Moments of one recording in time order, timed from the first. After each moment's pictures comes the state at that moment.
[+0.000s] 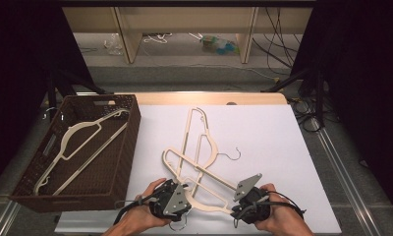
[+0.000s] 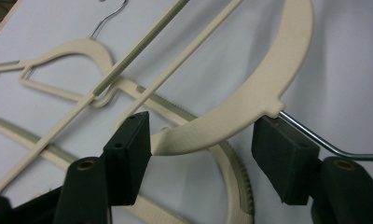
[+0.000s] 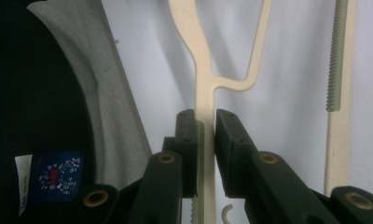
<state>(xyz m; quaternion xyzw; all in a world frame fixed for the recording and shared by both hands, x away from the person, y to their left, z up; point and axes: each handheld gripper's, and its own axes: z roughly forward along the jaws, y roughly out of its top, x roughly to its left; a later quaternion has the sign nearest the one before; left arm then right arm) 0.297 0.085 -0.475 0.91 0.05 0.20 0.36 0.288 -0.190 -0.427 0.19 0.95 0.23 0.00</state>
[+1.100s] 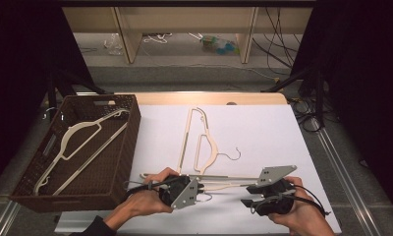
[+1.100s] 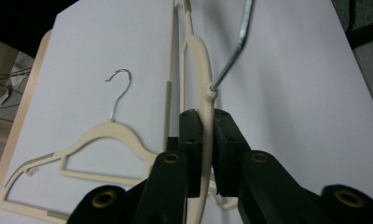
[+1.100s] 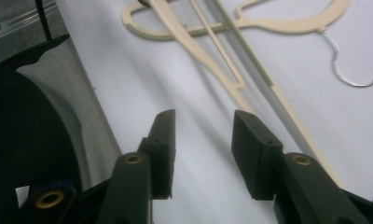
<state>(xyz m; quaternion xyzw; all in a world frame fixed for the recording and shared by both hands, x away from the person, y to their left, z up) 0.311 0.059 -0.419 0.91 -0.08 0.22 0.35 0.284 -0.229 -0.385 0.26 0.91 0.32 0.09</state>
